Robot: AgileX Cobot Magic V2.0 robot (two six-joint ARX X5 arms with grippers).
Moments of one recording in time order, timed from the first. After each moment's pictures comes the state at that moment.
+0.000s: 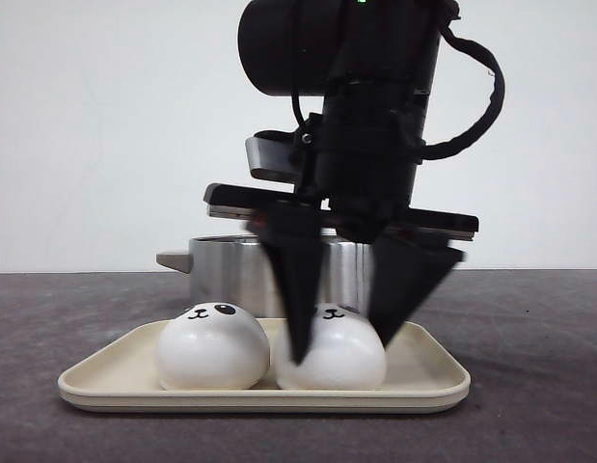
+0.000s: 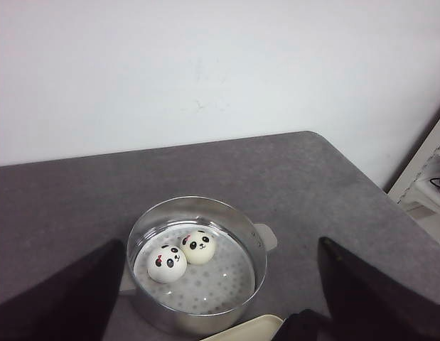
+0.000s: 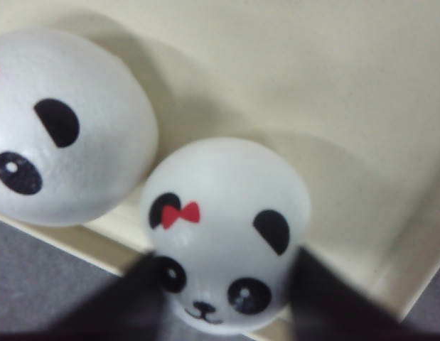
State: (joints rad) left arm -0.53 1.01 1.67 -0.91 0.00 -0.20; right arm 0.88 1.74 1.16 -0.74 -0.03 0.52
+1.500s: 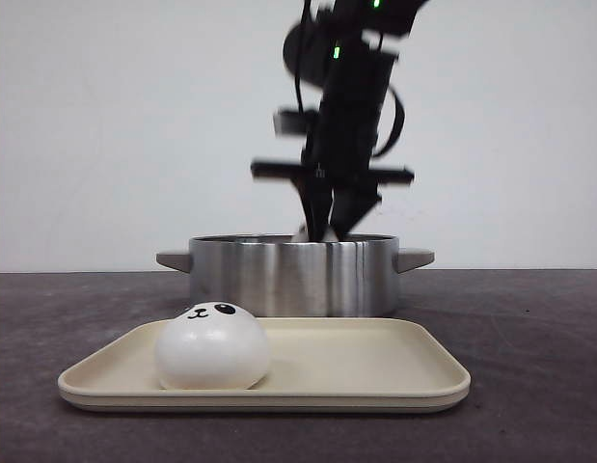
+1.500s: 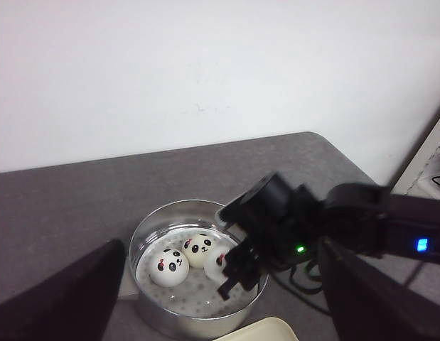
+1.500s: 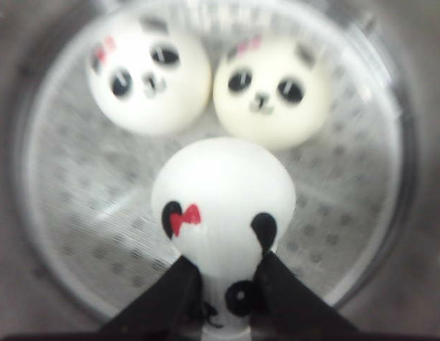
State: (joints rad) left arm -0.53 1.01 1.67 -0.91 0.00 -0.18; right arm 0.59 2.07 1.72 -0.72 0.07 0.26
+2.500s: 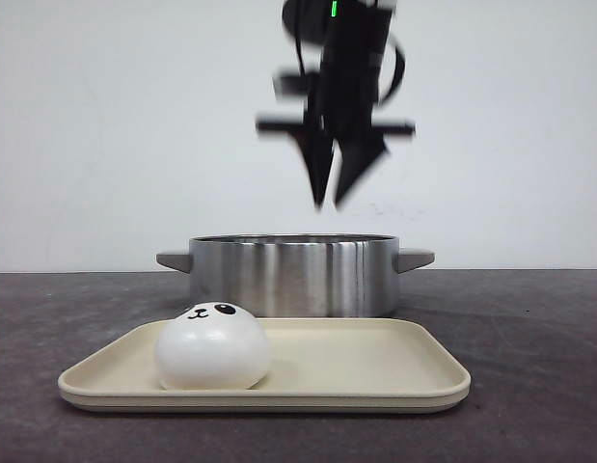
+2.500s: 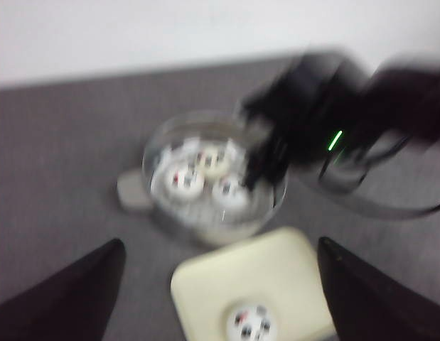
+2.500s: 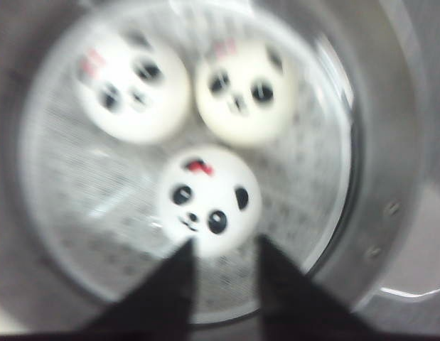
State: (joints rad) left arm -0.53 1.06 1.66 -1.14 0.00 -0.18; right arm 0.59 2.03 1.94 -0.93 0.11 0.21
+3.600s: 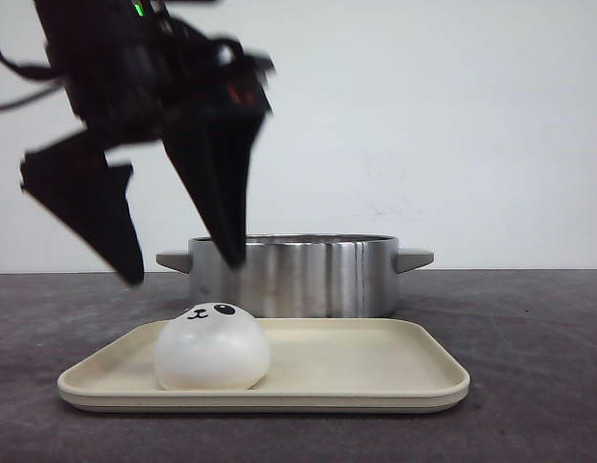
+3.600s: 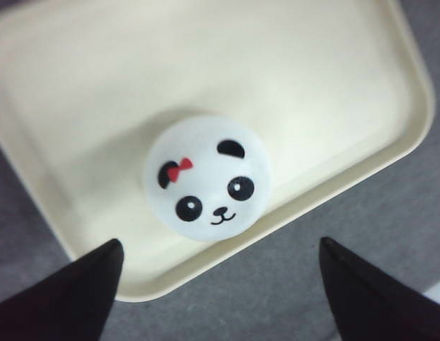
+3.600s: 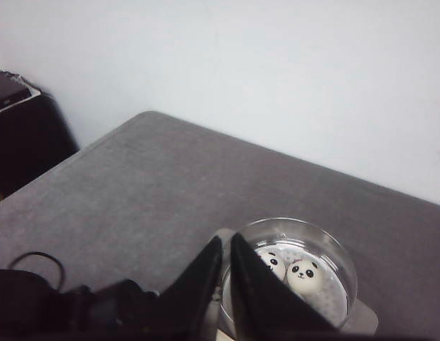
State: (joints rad) left arm -0.78 1.52 1.11 -0.82 0.08 -0.30; right arm 0.80 1.29 2.06 -1.05 0.11 0.19
